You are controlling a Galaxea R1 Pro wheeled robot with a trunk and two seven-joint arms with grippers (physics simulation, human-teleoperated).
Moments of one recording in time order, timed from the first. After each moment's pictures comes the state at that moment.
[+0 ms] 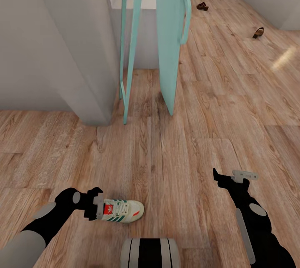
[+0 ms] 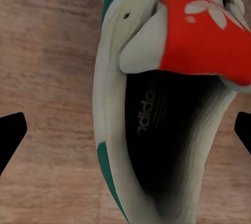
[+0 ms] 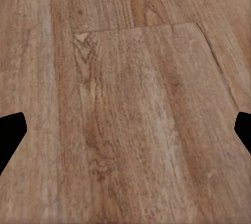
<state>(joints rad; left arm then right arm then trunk) -0.61 0.24 -0.29 -0.85 -0.91 -0.02 -0.85 -0.27 0.00 -0.23 -1.50 0.01 0.31 0.01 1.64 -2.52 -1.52</state>
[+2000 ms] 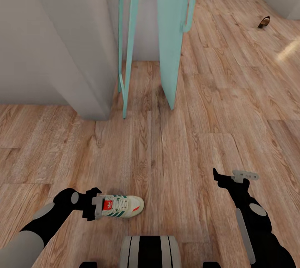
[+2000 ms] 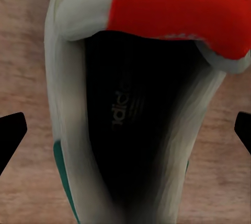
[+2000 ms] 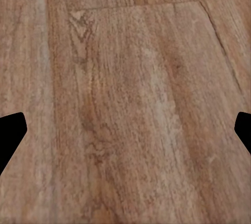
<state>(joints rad) -0.61 0.26 -0.29 -0.84 -0.91 -0.02 -0.85 -0.27 0.00 -0.23 -1.50 0.01 0.31 0.01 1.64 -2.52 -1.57</state>
